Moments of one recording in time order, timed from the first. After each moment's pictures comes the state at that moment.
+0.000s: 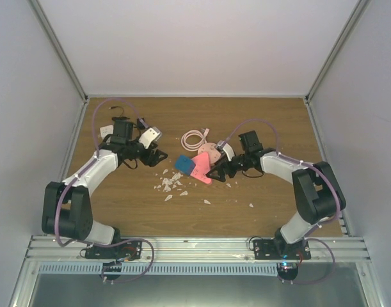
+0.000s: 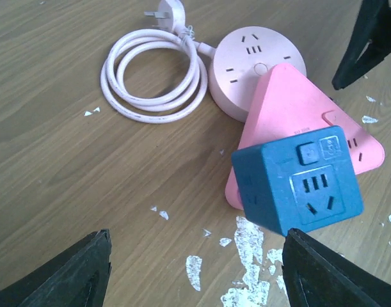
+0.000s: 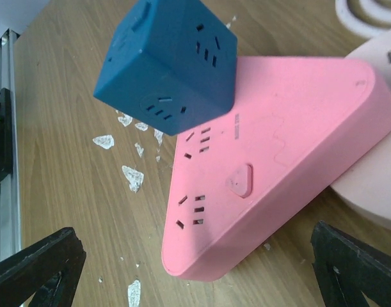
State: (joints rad) left arm -0.12 1.46 0.95 -0.38 0.63 0.42; right arm 0.36 1.62 0.87 -0.25 -0.81 -0.24
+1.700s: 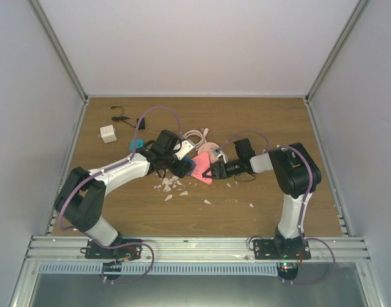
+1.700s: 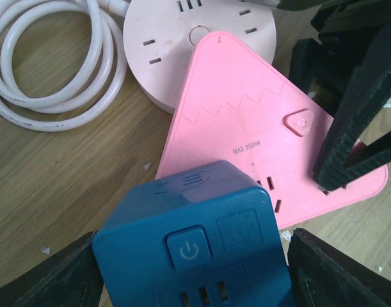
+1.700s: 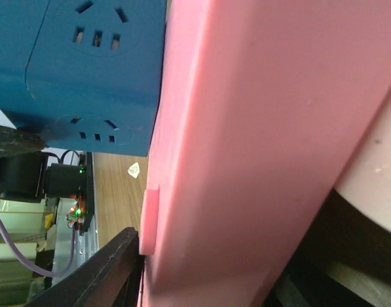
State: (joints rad) left arm -0.58 1.56 0.98 -0.33 0.19 0.19; right arm 0.35 1.96 0.85 0.10 -1.09 0.18
